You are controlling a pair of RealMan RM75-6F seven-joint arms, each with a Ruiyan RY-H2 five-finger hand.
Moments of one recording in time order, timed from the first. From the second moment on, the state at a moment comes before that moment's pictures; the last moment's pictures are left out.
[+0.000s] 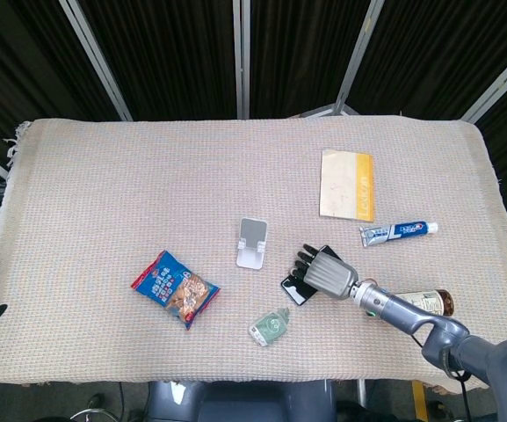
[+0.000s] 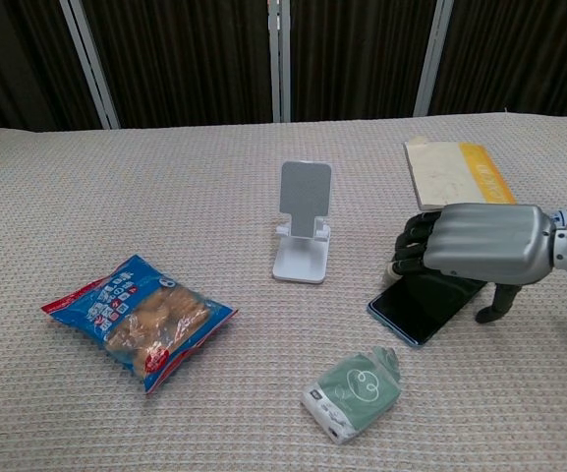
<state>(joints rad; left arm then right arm) -0.05 -1.09 -0.08 -1.62 1.36 1.47 0.00 0.78 -1.57 -0.10 -0.93 -1.93 0.99 -0.02</state>
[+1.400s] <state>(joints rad) -0.06 -1.08 -0.10 -1.60 1.31 1.43 -0.03 0.96 -1.47 0.13 -1.16 -1.96 1.07 -1.00</state>
